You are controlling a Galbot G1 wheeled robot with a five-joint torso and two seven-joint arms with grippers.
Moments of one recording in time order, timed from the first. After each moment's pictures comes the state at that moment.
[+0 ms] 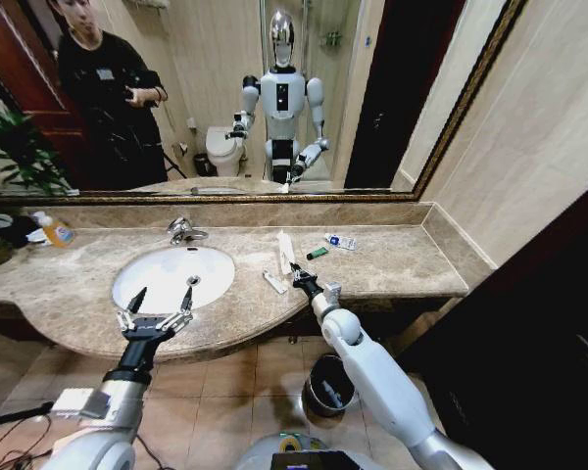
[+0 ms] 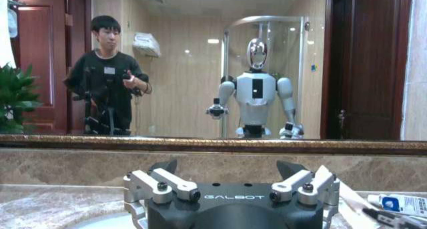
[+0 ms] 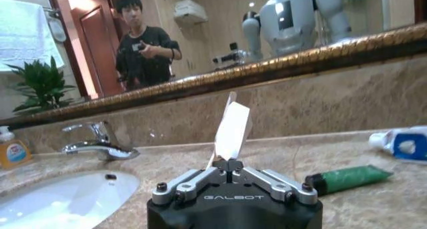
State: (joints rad) left arm 1.84 -1.36 -0.82 -2.47 -0.37 0.04 0.05; right arm -0.93 1.28 0.08 1.70 0.49 -0.11 0.05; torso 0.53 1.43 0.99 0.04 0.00
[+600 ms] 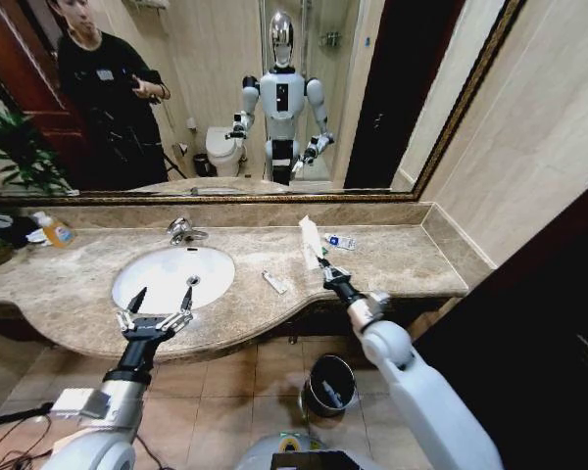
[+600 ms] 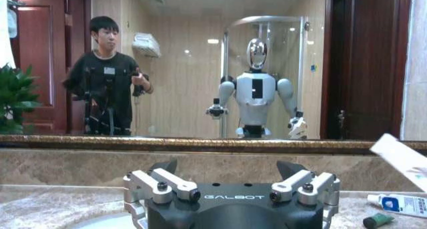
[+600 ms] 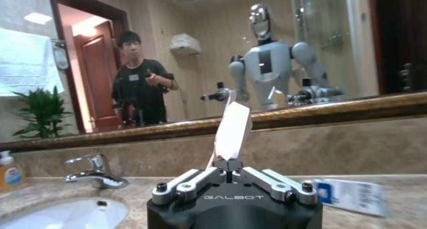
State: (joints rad) left arm 1.84 -1.36 -0.82 -2.47 -0.37 0.04 0.05; right arm -1.24 1.11 0.34 2.06 0.54 -0.09 0.00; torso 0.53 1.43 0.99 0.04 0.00
